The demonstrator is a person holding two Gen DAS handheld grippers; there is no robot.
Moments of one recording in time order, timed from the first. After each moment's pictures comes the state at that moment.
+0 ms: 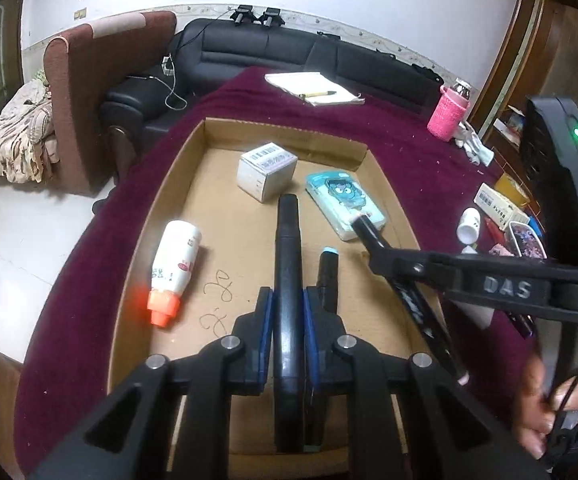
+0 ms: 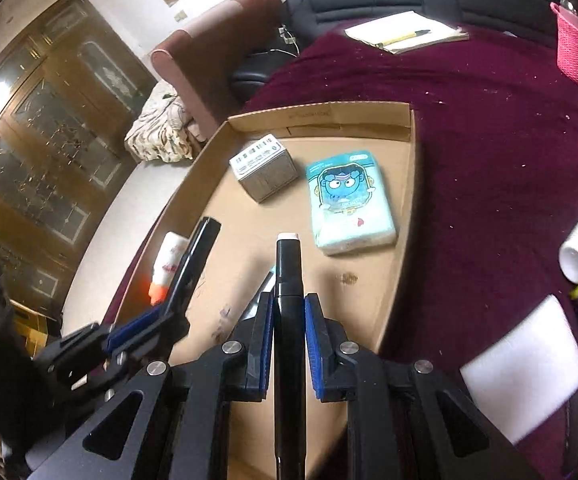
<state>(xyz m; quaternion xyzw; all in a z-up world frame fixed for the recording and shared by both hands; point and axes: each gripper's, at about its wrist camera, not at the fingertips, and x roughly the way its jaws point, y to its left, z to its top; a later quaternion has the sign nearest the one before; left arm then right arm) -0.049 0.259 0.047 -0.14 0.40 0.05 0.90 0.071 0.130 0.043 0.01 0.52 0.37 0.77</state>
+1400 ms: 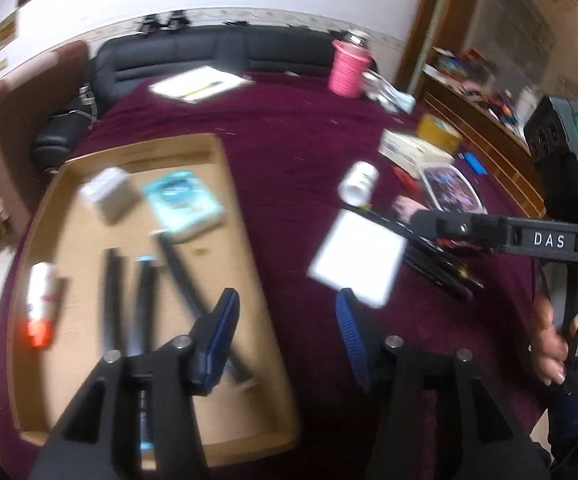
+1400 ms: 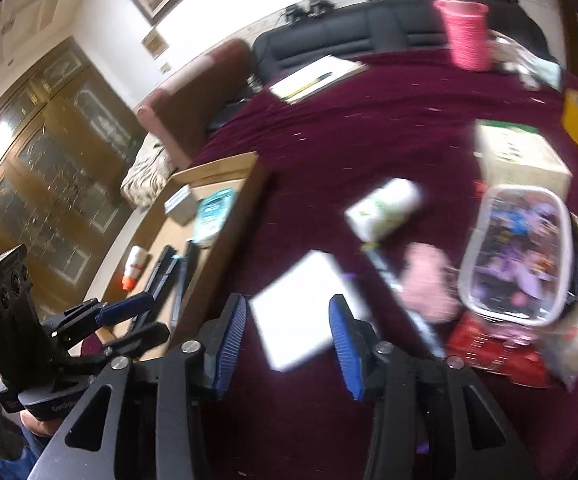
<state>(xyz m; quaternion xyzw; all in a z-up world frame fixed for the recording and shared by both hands) -0.027 0.126 0.065 -0.05 0.42 -0.07 0.90 0.069 -0.079 0.062 0.08 0.46 0.35 0.81</state>
